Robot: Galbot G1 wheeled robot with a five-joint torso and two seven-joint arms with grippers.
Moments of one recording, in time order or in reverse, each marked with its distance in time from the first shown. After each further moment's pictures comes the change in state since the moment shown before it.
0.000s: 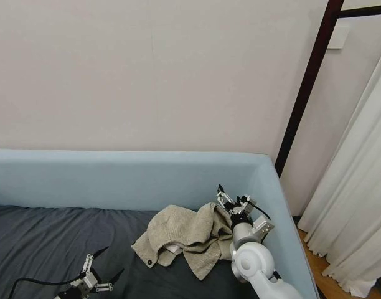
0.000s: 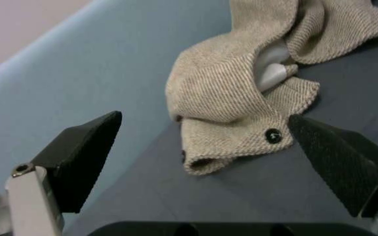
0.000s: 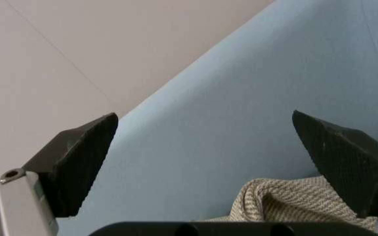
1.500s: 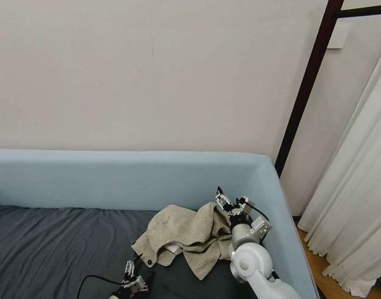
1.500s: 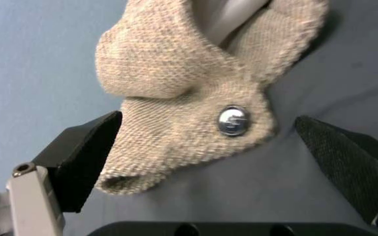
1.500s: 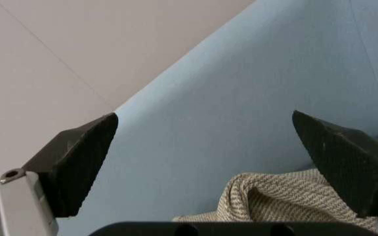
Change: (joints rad) left arm -0.240 -0.233 0.176 0.318 0.624 0.164 -0.534; right arm 0.006 -0.013 -0.005 -0.016 0.014 -0.008 0.021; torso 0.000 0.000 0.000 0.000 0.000
